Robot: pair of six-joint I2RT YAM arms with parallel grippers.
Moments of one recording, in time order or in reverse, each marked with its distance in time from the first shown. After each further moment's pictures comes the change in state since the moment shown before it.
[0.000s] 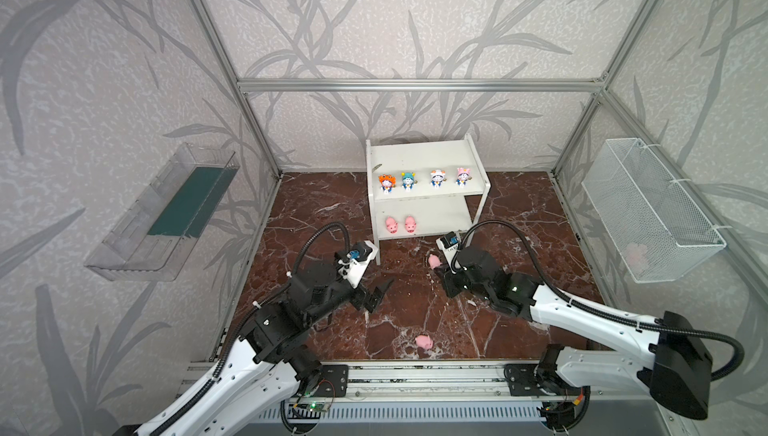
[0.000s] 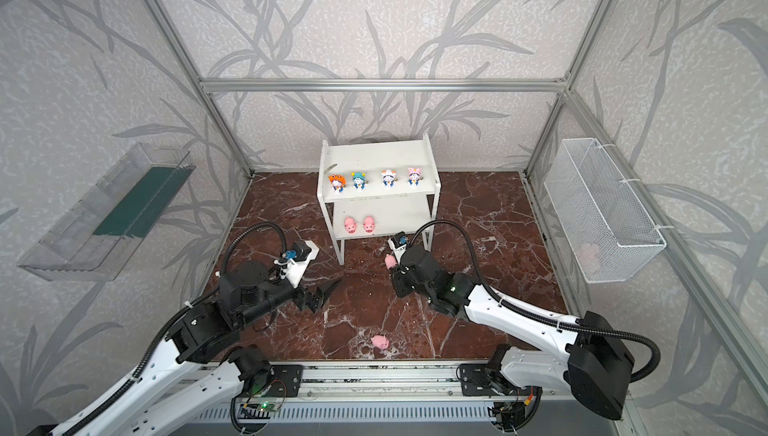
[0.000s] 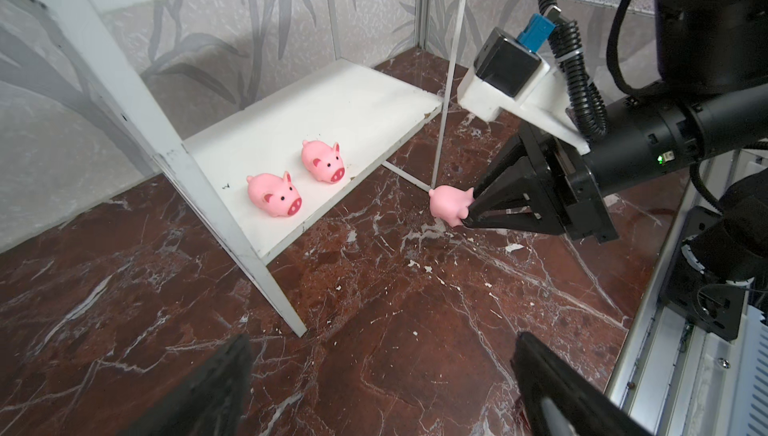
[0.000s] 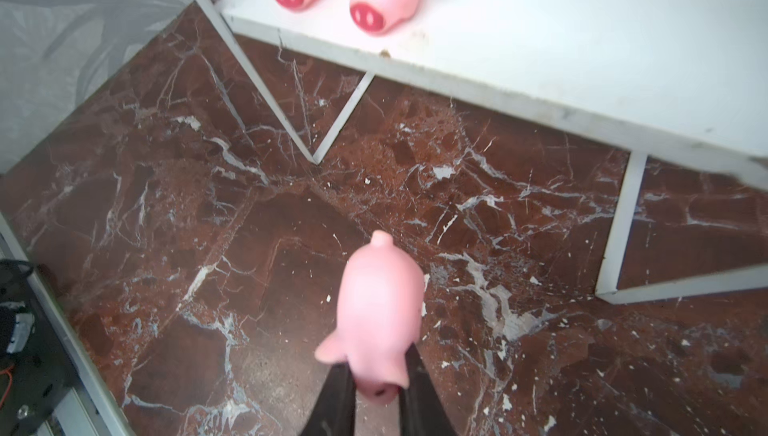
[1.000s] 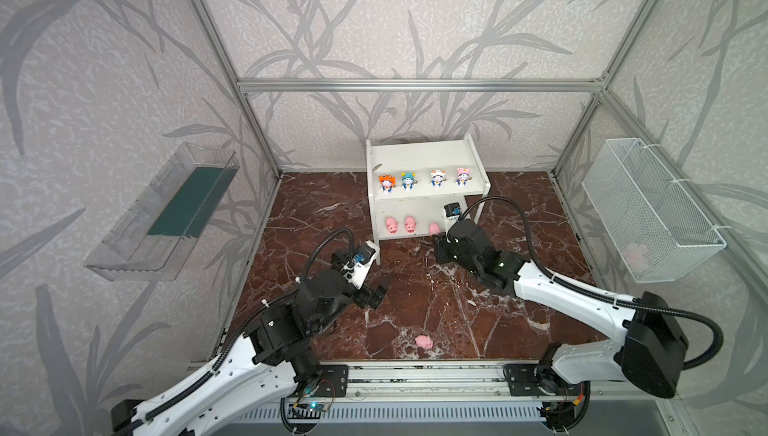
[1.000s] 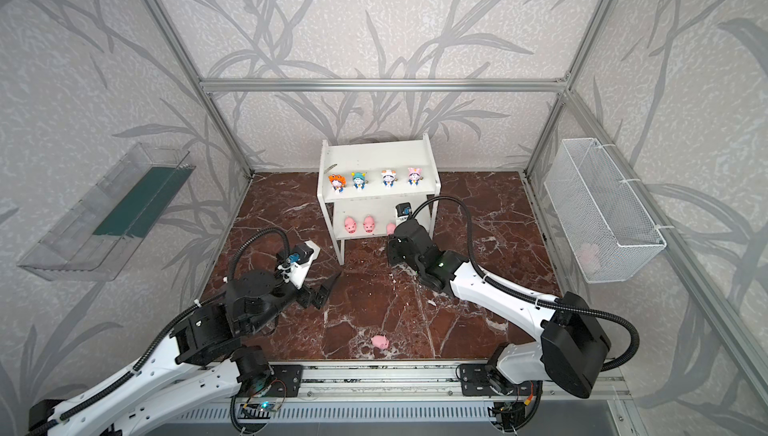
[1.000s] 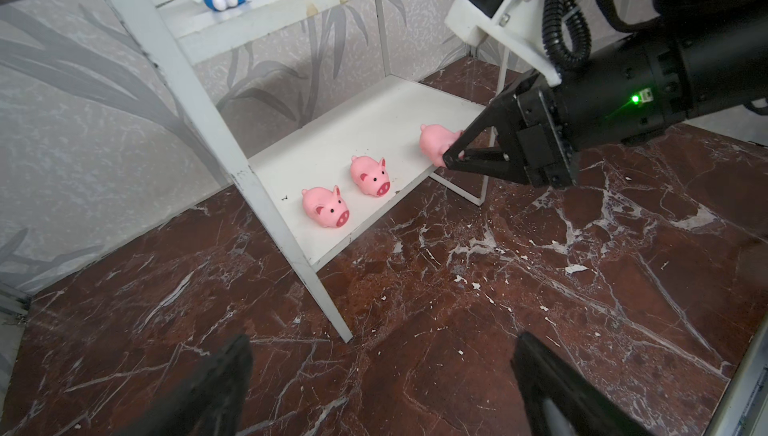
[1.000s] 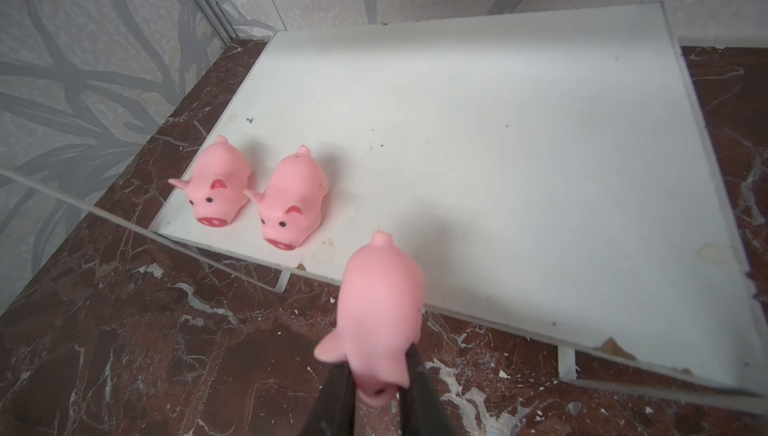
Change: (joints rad) left arm -0.167 0.017 -0.002 0.028 -0.307 0.000; right arm -0.098 0.182 0.184 0.088 0.106 0.098
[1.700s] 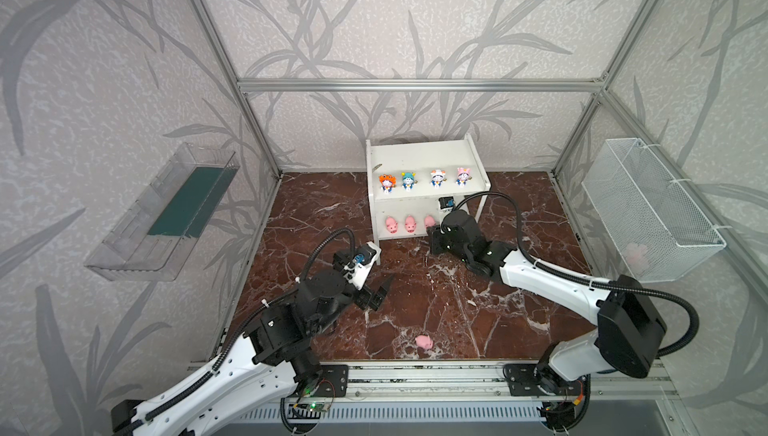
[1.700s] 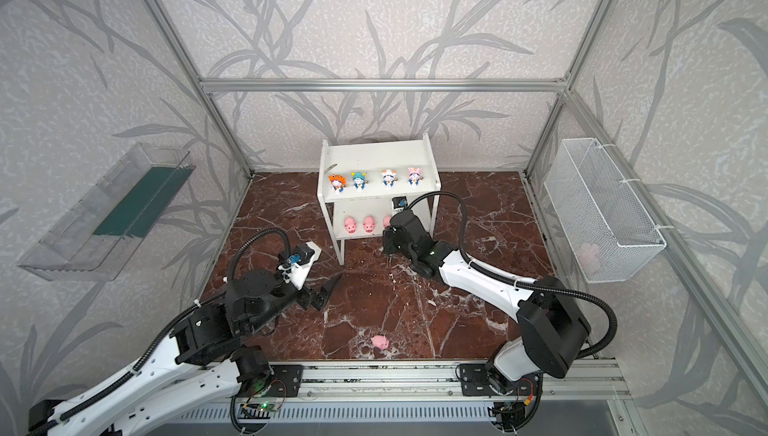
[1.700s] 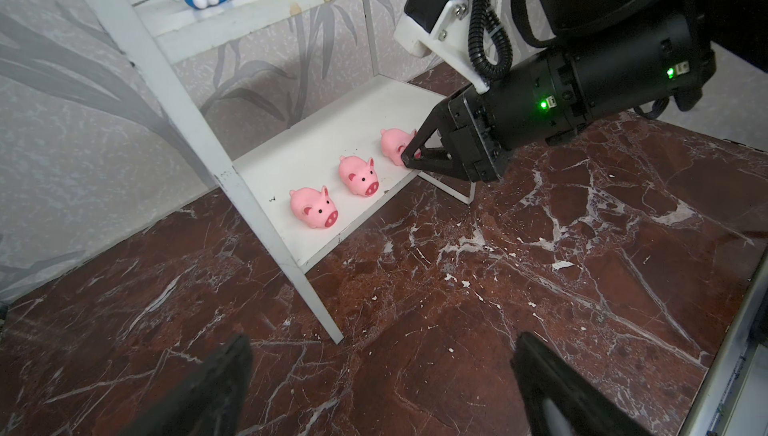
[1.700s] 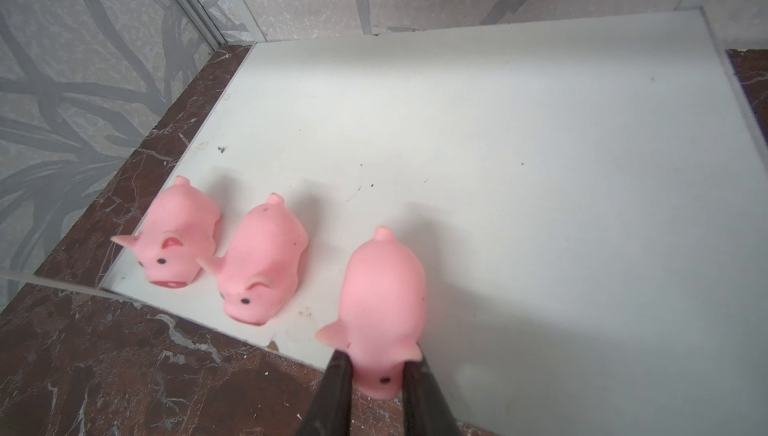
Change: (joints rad) left arm 0.000 0.003 0.000 0.000 0.027 0.000; right arm -0.042 0.122 0.069 0.052 -0.032 -0.014
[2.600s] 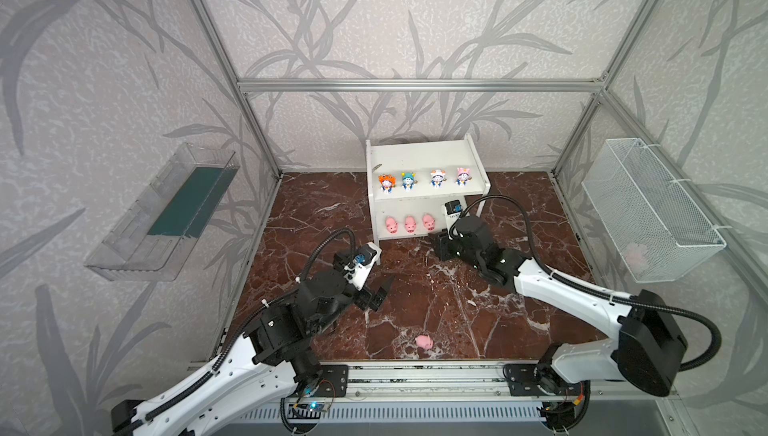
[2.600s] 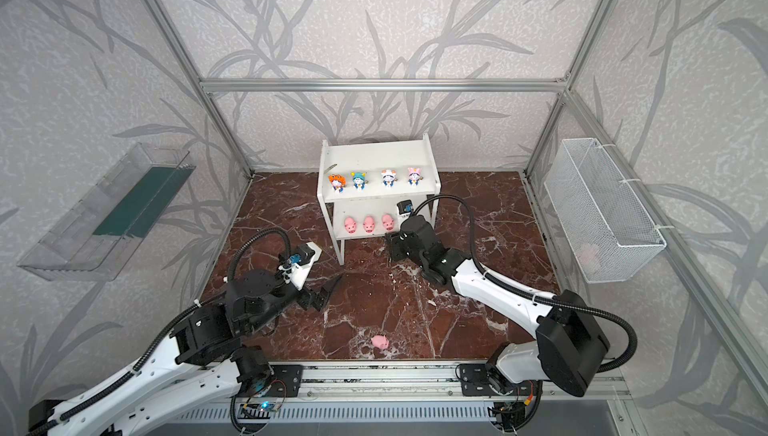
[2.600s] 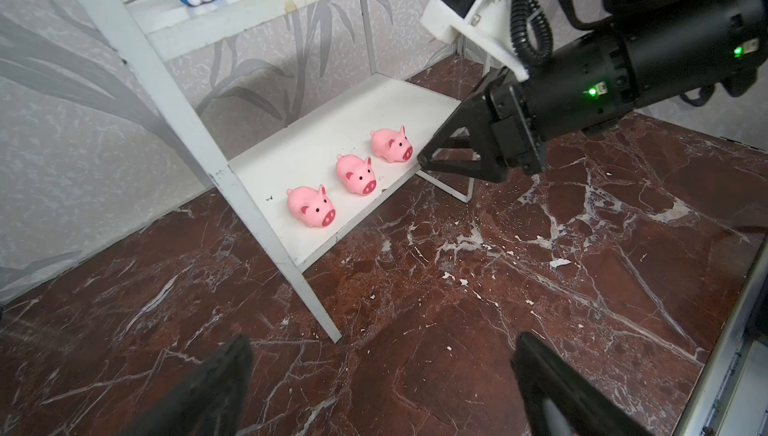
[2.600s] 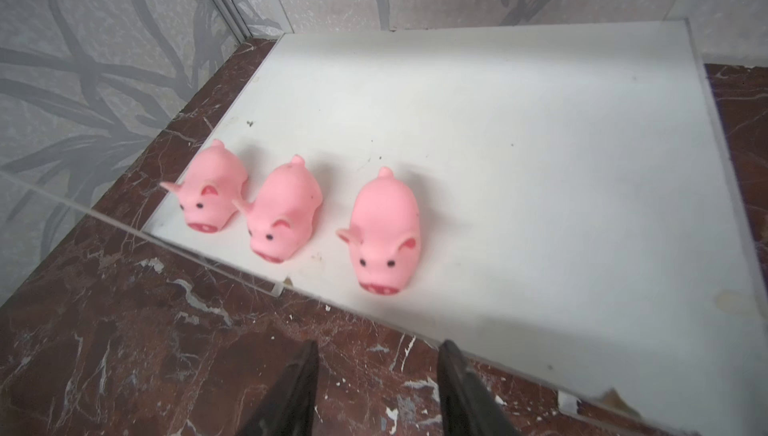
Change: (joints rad) left arm 0.000 0.000 0.000 -0.006 0.006 0.000; right arm 0.005 -0.169 -0.140 0.009 -0.060 -0.055
